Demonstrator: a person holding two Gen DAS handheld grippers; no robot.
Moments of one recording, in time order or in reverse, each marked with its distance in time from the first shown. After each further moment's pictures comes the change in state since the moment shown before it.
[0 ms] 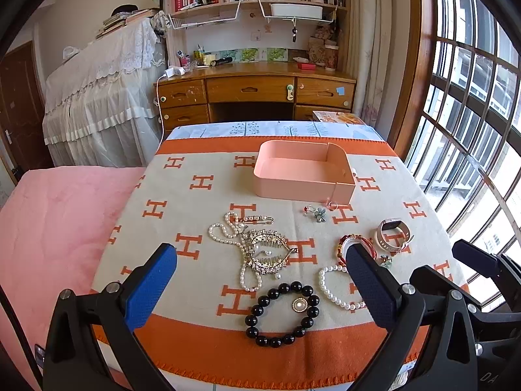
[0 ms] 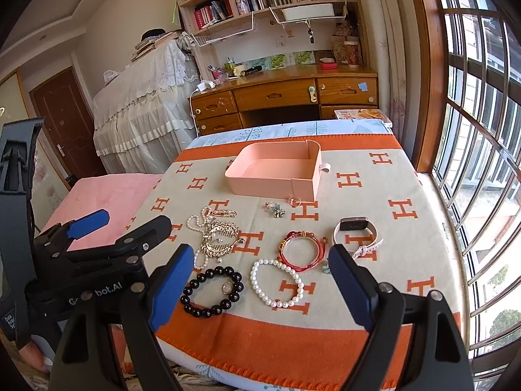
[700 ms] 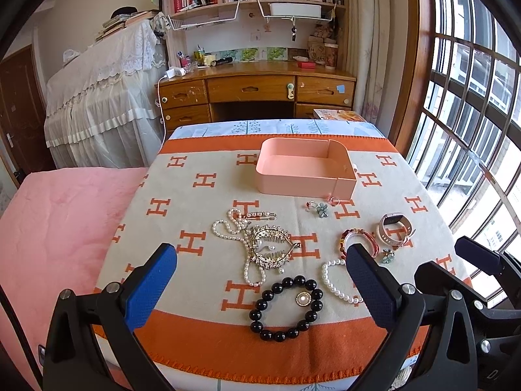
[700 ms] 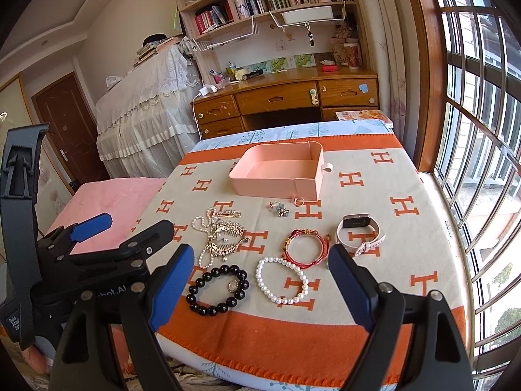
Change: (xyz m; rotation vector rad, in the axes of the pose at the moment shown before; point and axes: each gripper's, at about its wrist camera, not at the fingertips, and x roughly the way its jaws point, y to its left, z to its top) left arm 0.001 0.000 -0.001 0.001 0.005 0.001; right arm -0.003 0.000 -0.005 -0.017 0.089 -0.040
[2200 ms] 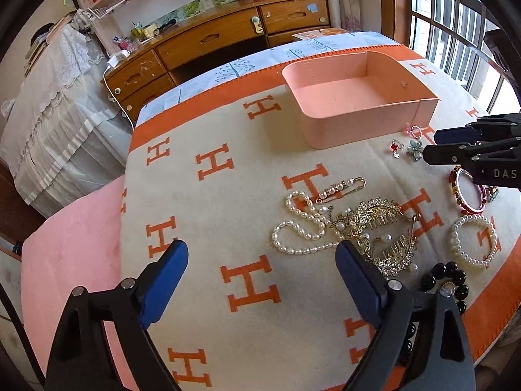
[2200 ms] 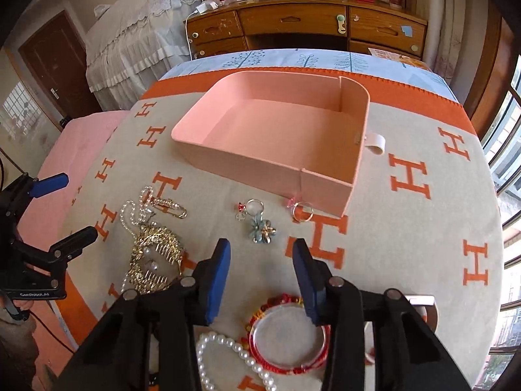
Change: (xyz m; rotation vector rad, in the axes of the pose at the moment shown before) left arm 0.168 0.070 0.030 0.365 0.273 -0.027; right arm 0.218 -0.018 0.060 -0.103 0.299 0.037
